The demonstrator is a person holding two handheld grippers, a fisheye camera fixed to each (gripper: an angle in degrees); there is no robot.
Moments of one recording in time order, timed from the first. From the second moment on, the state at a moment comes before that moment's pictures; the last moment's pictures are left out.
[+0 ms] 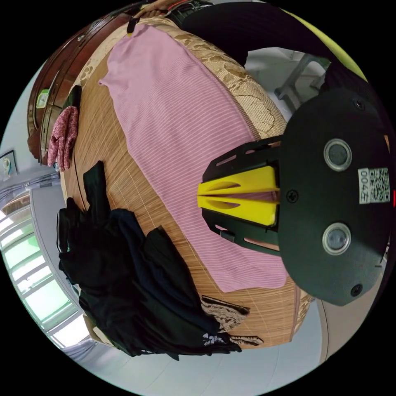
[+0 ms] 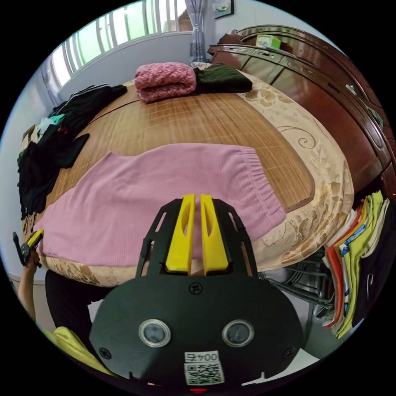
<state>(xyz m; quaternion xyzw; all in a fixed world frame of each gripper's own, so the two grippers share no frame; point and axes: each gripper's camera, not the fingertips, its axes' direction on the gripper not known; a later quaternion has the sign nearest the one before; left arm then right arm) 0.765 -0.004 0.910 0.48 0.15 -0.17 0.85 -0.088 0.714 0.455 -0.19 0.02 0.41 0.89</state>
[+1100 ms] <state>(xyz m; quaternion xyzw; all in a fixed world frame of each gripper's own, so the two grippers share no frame) 0.783 0.008 1.025 0.52 0.21 -0.22 0.80 -0.027 0.740 0.608 -0.13 -0.21 0.54 0.81</state>
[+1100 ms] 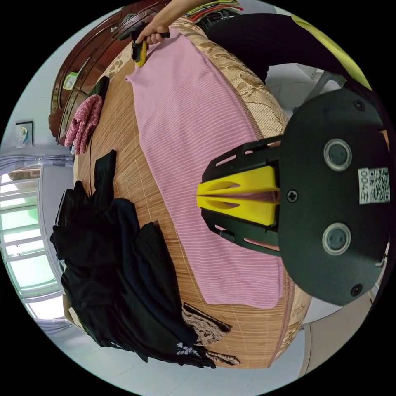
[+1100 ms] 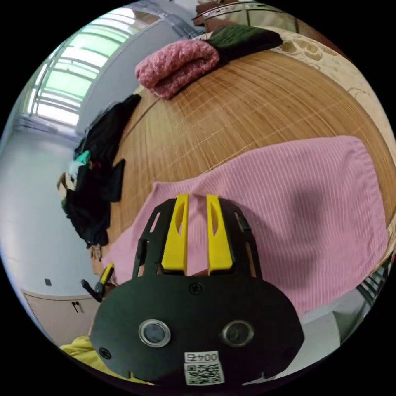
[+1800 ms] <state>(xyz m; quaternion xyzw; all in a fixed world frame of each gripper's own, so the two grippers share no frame) 0.695 0.152 1.375 0.49 0.54 -0.44 0.53 -0.207 0.744 0.571 -0.05 -0.38 0.46 0.80</state>
